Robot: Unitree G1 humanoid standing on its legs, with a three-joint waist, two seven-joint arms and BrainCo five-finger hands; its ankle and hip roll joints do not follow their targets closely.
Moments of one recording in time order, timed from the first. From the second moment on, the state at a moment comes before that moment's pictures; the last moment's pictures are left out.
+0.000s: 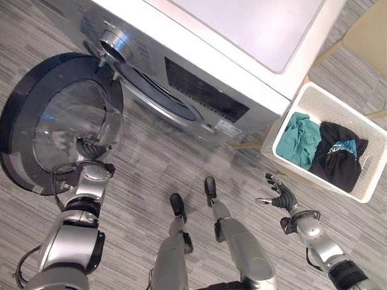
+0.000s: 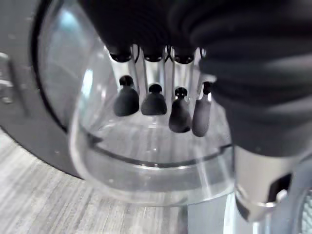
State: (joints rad) left arm -0.68 0.70 -0.14 1.10 -0.10 -0.03 0.36; right arm -0.09 -0.47 0.35 0.32 0.14 -0.12 -0.09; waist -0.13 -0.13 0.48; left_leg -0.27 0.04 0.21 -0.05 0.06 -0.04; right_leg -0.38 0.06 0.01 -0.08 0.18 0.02
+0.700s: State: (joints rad) left arm -0.09 0.39 -0.03 0.72 -0.11 -0.02 0.33; right arm -0.10 -0.41 0.19 0.15 0.10 -0.11 -0.11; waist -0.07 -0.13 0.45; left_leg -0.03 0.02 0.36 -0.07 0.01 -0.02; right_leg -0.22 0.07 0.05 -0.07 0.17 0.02
